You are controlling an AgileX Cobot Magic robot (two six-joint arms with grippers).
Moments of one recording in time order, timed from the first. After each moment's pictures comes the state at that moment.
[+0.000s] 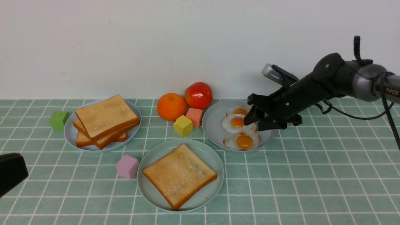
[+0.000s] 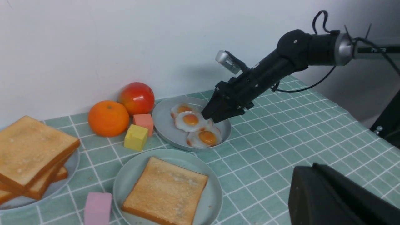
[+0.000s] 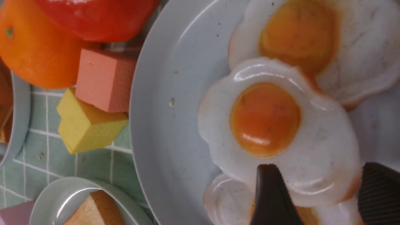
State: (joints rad) right arm 0.15 2.26 -1.75 0.75 0.77 -0.23; left arm -0.67 0.36 -0.66 0.05 0.53 -0.27
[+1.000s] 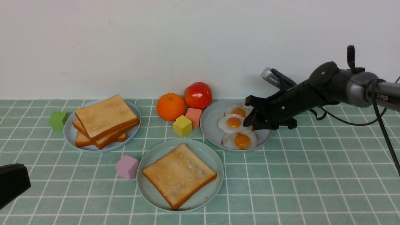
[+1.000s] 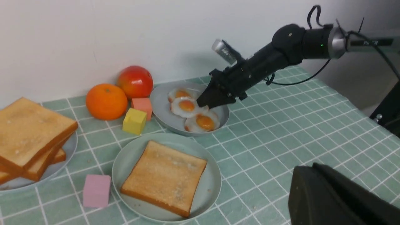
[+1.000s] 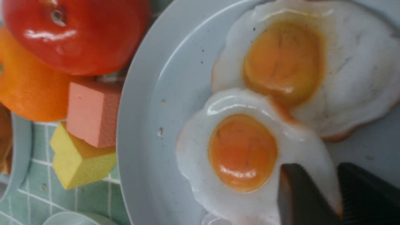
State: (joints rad) right arm 0.15 2.31 -1.76 0.83 0.71 -0.26; left arm -0.67 0.36 -0.66 0.04 0.57 -0.27
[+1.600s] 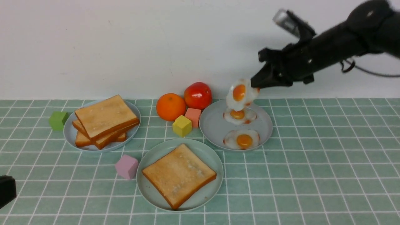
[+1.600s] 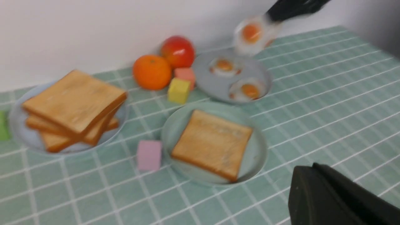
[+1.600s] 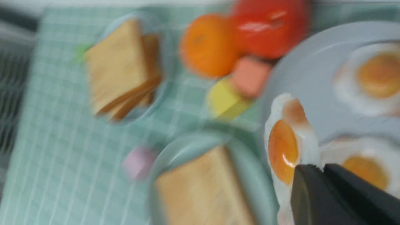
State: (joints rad) right arm 0.17 1.95 -1.75 0.80 0.99 -0.34; left arm -0.67 0.36 -0.66 0.20 0.72 -0.33
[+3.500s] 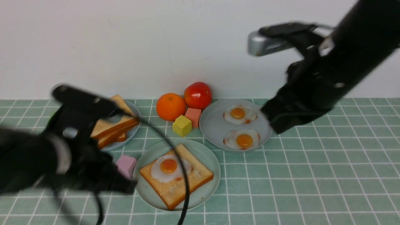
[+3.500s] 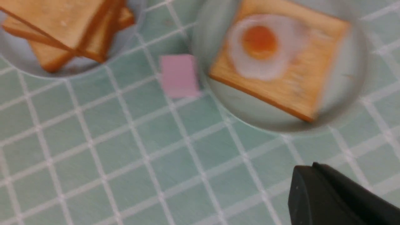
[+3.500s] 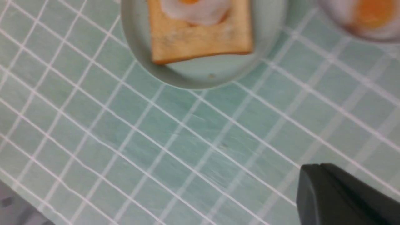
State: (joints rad) right arm 0.51 1.51 -1.52 0.18 1.21 -0.08; left arm -0.56 1.20 -0.86 0.28 0.66 -0.33
